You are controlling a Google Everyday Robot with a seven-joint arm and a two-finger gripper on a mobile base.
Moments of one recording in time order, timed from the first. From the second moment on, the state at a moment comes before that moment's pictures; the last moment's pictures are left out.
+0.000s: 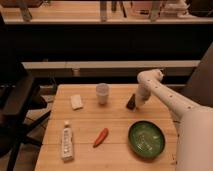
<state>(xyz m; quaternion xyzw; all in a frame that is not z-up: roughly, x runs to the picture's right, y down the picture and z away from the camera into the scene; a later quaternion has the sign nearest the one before) 0.212 0.096 0.928 -0.31 -0.05 -0.05 0.95</state>
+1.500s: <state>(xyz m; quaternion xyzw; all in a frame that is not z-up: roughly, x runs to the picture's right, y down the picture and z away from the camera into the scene) 0.181 0.119 0.911 -0.33 -0.09 -0.09 0.94</state>
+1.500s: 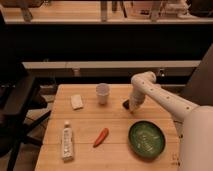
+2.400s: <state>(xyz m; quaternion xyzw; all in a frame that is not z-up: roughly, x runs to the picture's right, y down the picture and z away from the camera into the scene) 0.185 0.123 0.909 -0.33 -0.10 -0.10 0.93</state>
